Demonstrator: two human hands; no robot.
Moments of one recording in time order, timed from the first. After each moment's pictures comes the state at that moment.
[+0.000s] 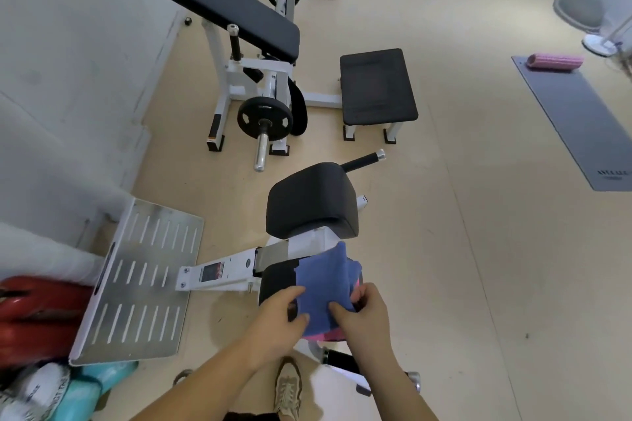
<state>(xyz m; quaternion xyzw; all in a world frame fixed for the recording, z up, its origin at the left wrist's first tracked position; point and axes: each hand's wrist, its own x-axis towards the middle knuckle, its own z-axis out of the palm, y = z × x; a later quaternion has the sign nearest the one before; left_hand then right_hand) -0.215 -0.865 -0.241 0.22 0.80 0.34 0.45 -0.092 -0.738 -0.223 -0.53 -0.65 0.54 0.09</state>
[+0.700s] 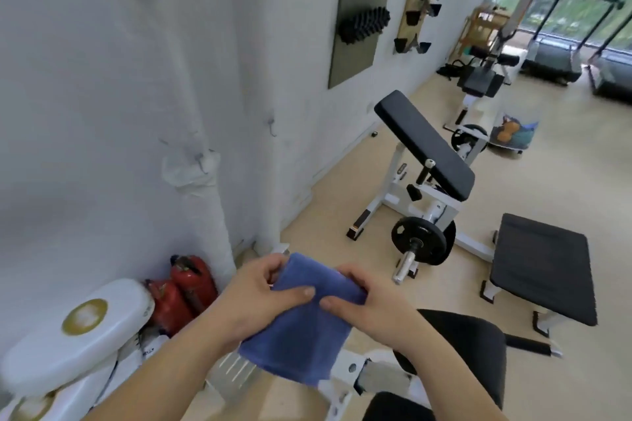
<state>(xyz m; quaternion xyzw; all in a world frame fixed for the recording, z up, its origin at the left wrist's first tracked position) -0.362 -1.090 -0.034 0.04 0.81 0.57 0.16 -0.341 -0.866 -0.045 0.02 -0.88 0.46 -0.13</state>
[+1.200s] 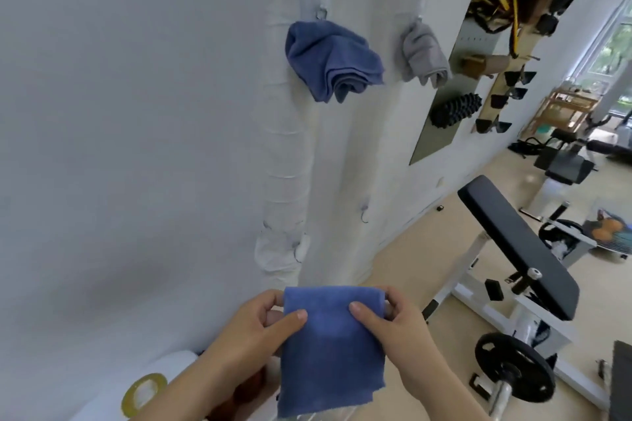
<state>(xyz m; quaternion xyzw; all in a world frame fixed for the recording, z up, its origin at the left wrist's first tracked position) -0.490 -1.290 0.006 -0.06 0.73 0.67 0.10 -0.532 -1.059 -0.003 -0.06 -0.76 0.64 -0.08</state>
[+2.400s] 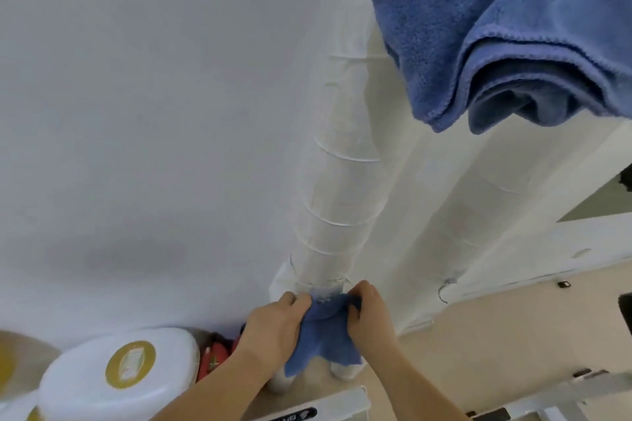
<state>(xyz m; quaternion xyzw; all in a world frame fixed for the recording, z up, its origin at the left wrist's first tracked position) -0.739 -1.303 -0.167 -0.12 0.98 0.14 0.00 -0.869 -1.142 -0.164 0.22 -0.92 0.28 -0.14</state>
